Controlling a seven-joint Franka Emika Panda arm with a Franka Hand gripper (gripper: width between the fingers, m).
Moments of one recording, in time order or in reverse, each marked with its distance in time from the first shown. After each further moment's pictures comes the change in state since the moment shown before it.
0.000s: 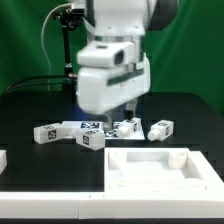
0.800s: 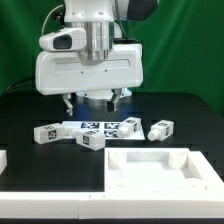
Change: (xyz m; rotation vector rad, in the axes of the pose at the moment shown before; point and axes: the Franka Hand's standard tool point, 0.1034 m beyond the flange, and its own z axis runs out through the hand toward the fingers) arm -0.028 0.018 -0.006 0.018 0.002 0.497
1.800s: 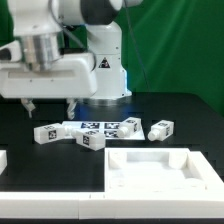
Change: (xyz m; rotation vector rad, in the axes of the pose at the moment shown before) arm -0.074 0.069 0.026 0.093 -0.078 0.737
